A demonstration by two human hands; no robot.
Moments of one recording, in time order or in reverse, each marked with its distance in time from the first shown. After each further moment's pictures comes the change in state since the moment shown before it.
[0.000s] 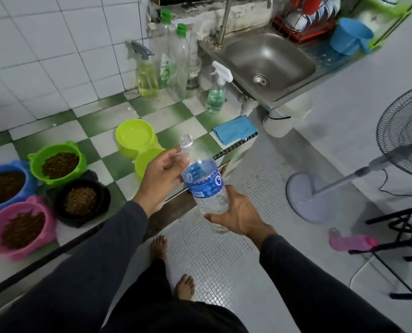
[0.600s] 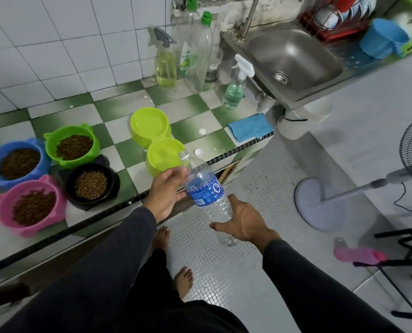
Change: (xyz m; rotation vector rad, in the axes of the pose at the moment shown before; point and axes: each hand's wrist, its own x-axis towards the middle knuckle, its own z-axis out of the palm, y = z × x) left_hand -0.003 -0.064 -0.031 -0.199 0.129 -0.252; right_hand 0.006 0.022 0.029 -0.206 -0.195 0.042
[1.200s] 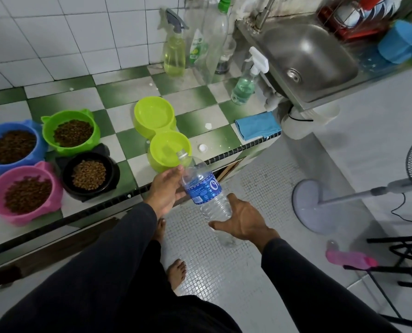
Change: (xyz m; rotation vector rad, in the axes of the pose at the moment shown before) left_hand 0.030 -0.023 -0.024 -0.053 0.033 -0.082; right_hand 0.021 0.002 0.005 -0.062 -0.083 -0.004
